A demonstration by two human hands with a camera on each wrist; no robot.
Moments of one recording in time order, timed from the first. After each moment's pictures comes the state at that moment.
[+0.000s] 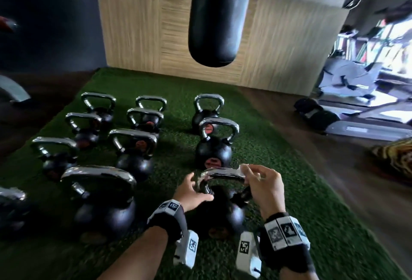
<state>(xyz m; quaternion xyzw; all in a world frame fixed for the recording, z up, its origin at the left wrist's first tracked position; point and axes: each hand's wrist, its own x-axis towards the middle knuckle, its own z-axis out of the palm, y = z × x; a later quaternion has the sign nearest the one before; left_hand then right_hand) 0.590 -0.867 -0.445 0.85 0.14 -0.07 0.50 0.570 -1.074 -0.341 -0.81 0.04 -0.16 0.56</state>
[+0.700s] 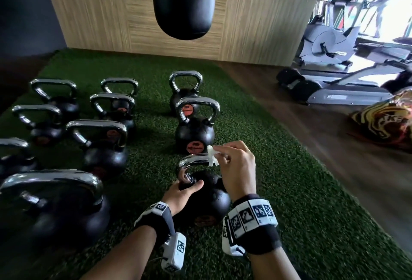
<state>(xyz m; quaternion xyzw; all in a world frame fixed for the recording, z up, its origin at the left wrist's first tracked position) 0.606 -0.893 -0.501 0.79 0.15 -0.10 0.59 0.588 -1.060 -0.361 -0.87 -0.10 -0.29 0.39</state>
